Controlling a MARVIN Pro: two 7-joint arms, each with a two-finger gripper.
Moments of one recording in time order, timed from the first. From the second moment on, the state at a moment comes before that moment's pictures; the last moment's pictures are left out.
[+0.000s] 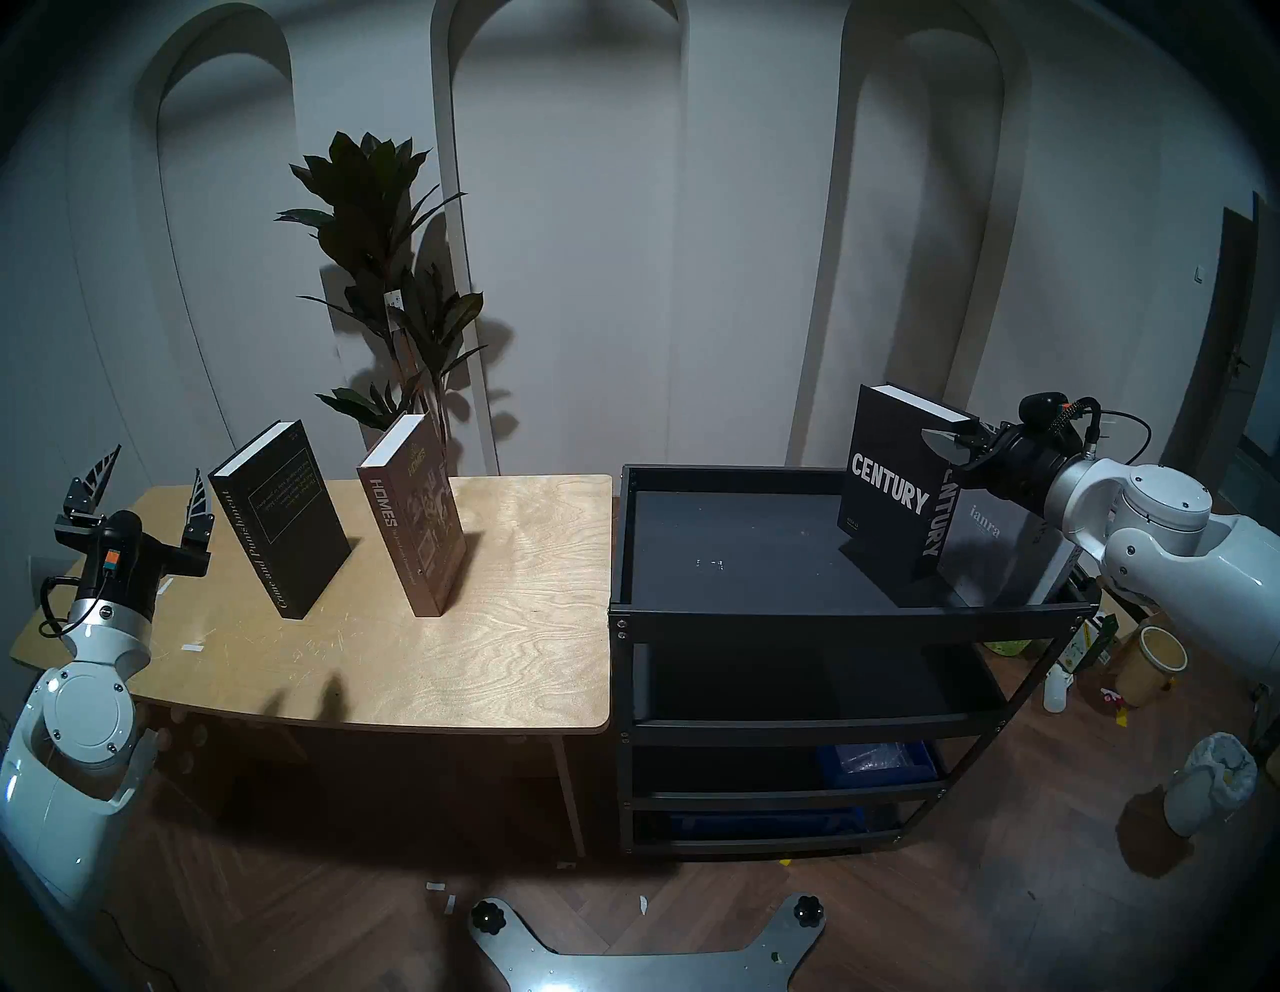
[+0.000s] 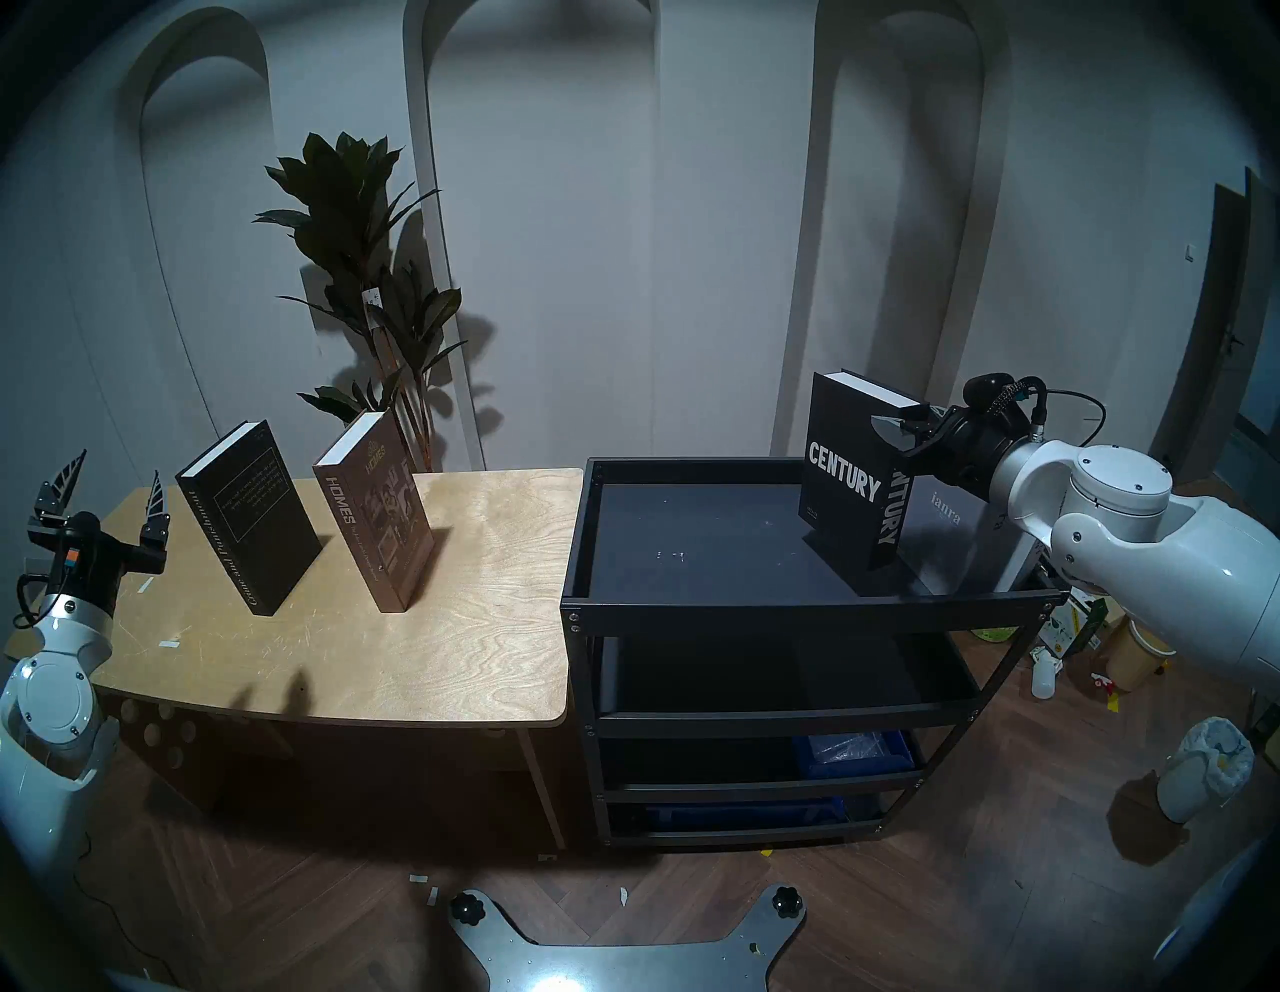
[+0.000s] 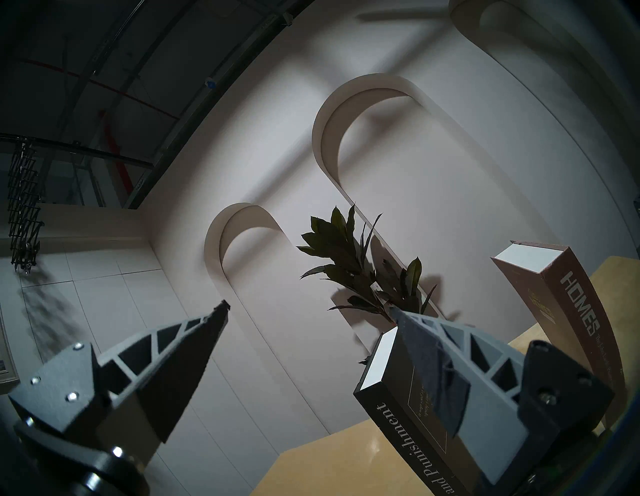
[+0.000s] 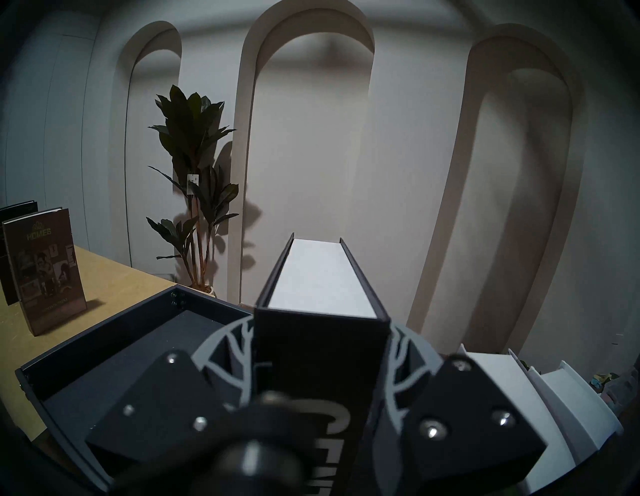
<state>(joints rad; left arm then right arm) 2.20 -0.80 -2.11 -1.96 -0.16 -0.15 0.35 -1.25 -0.12 1.05 -1.83 1.30 -0.03 -0.05</state>
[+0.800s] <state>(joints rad) 2.20 -0.80 -2.11 -1.97 -0.16 -0.15 0.35 -1.51 -0.11 1.23 -1.77 1.26 -0.10 -0.02</state>
